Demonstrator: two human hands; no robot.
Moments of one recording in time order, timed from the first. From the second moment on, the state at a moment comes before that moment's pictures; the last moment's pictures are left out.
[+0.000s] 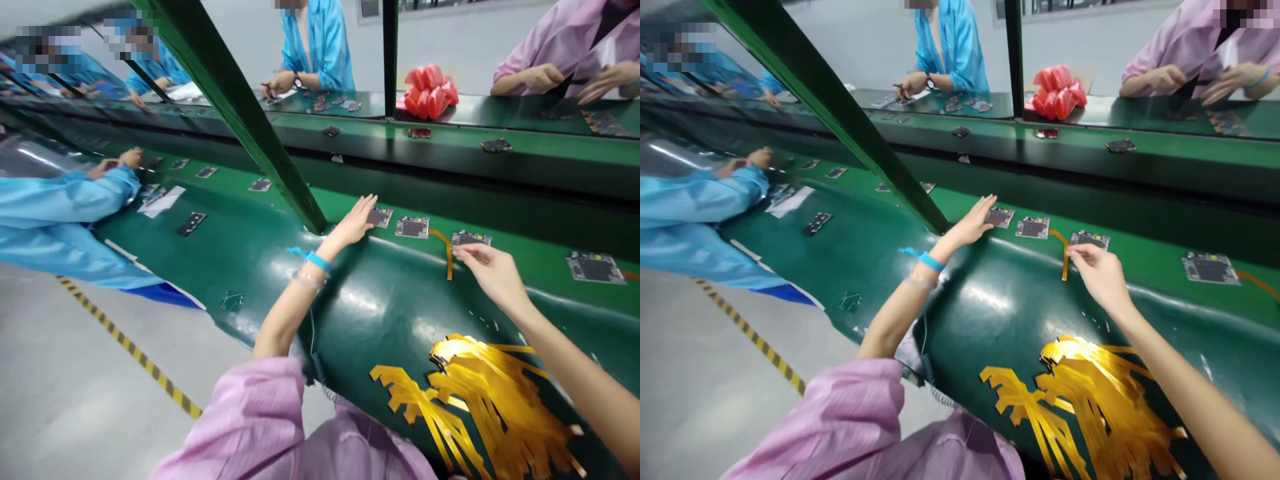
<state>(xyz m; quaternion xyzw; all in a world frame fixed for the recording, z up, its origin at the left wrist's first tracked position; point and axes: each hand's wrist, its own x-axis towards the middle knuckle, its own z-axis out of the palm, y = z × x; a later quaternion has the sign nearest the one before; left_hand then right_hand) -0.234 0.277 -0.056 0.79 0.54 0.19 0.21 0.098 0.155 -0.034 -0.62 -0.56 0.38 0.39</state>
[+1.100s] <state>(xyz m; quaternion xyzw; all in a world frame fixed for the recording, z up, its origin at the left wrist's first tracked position) -0.094 0.045 0.010 0.69 0.38 0.19 0.58 0.131 -0.005 -0.001 -0.64 -0.59 0.36 0.34</state>
